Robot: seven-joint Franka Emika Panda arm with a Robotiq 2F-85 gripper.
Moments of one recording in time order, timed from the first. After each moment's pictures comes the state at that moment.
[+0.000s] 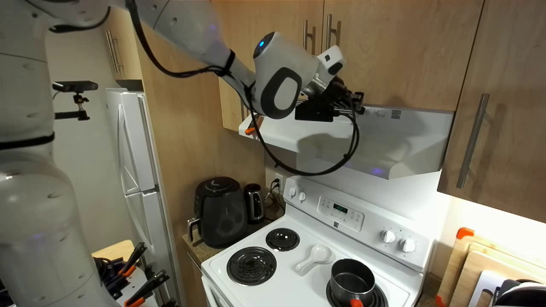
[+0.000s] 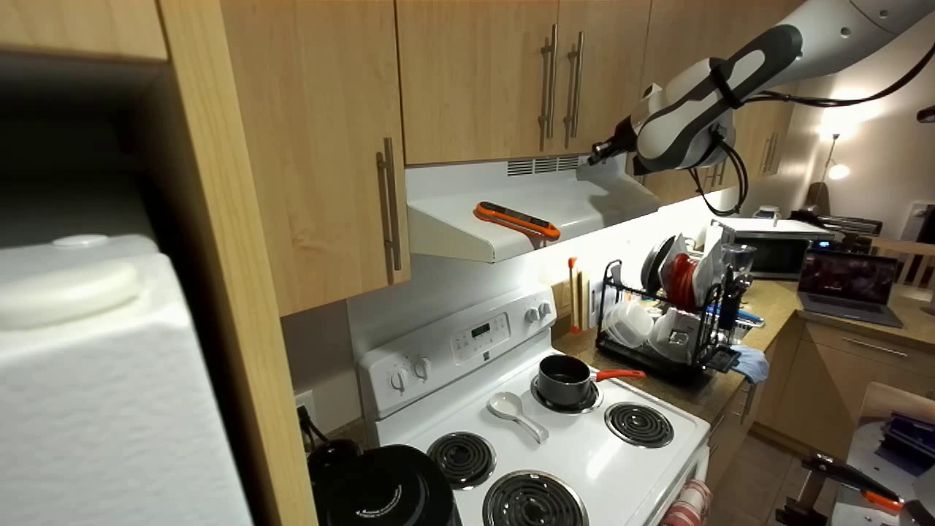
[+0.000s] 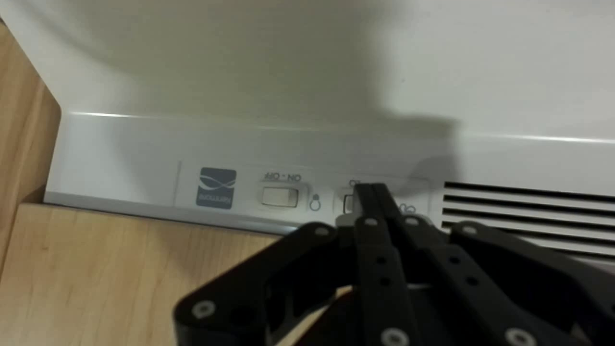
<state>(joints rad) 0.21 0.15 -0.44 -2.15 0.10 3.36 -0.13</state>
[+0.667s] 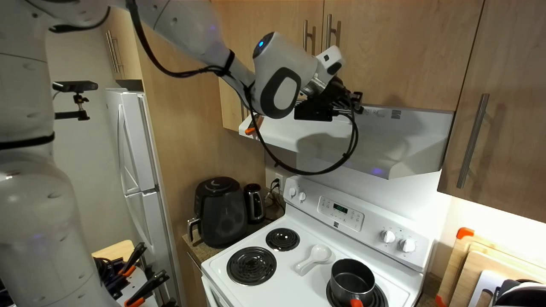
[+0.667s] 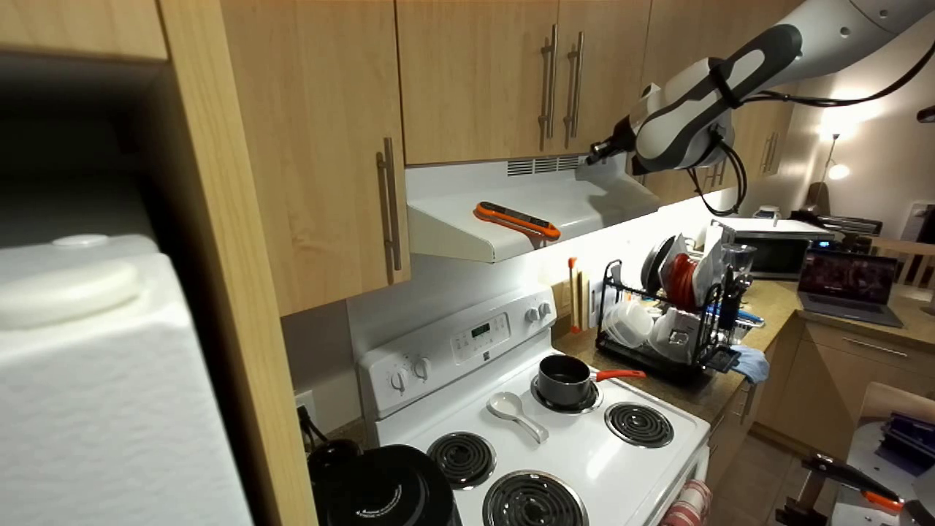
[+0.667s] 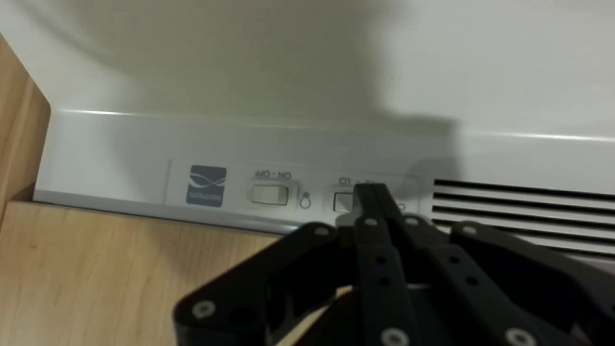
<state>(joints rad) 0.21 0.15 -0.43 -2.15 0.10 3.36 -0.13</state>
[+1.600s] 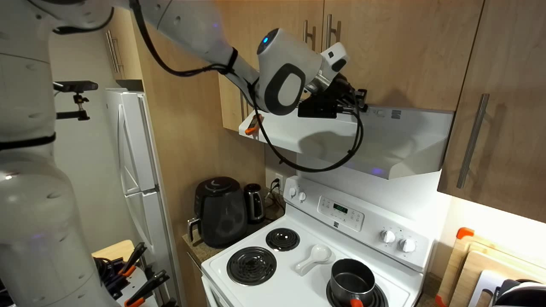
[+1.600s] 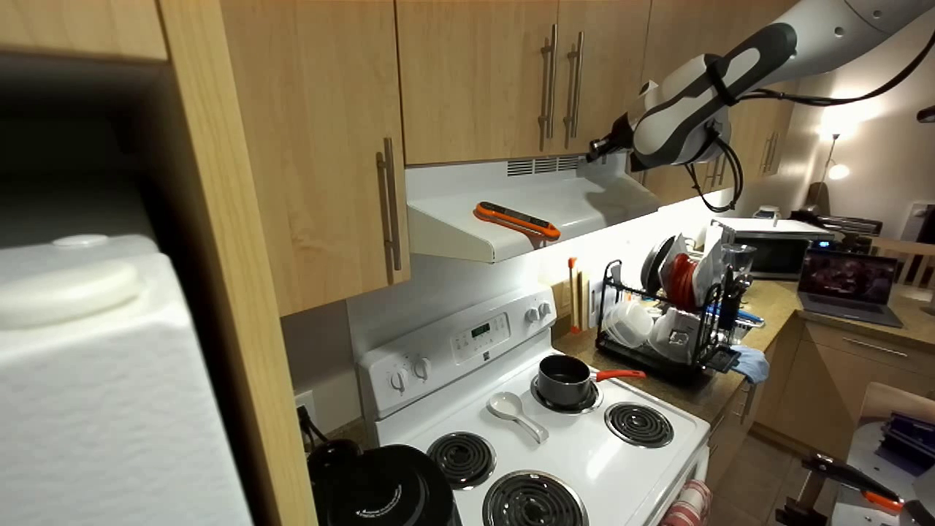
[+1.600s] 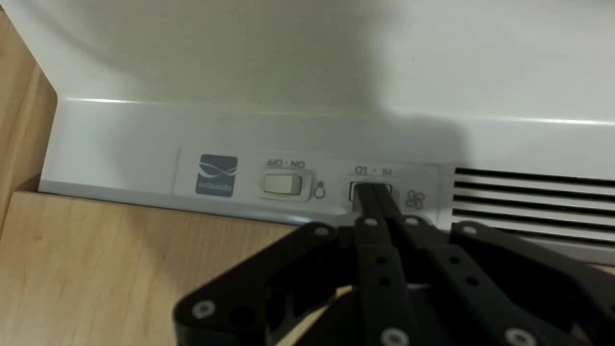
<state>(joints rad) 0.20 0.17 -0.44 -2.11 0.10 3.33 -0.13</state>
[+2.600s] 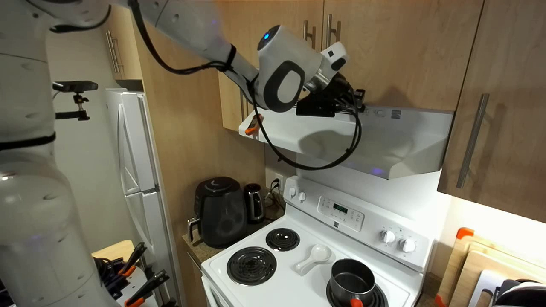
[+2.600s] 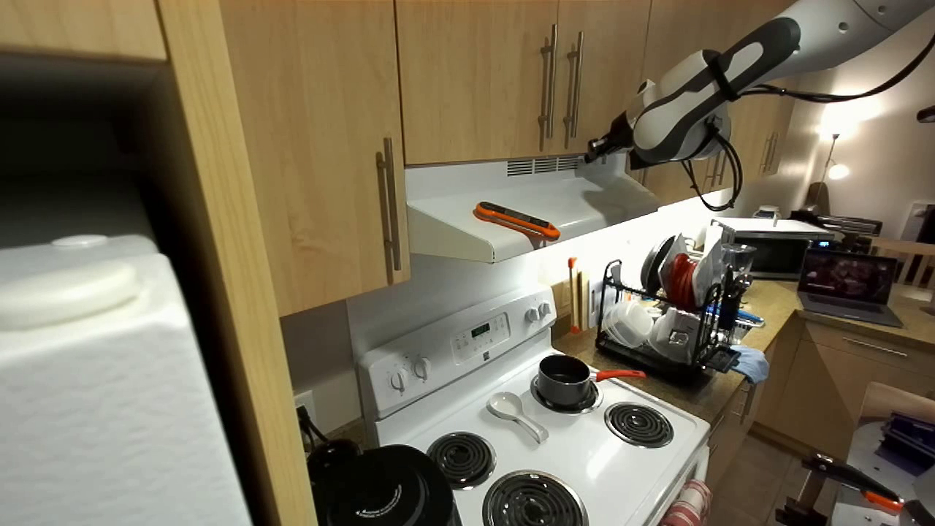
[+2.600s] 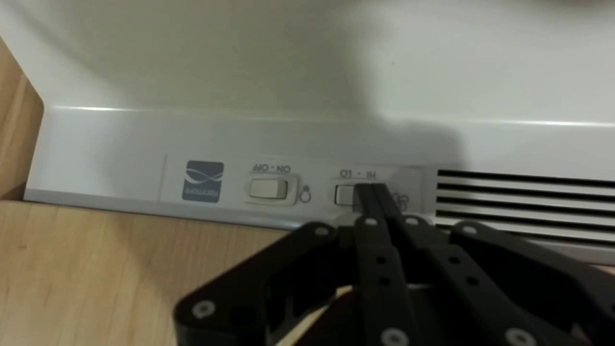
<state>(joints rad) 0.17 0.16 -0.40 -2.10 0.10 3.28 -0.13</state>
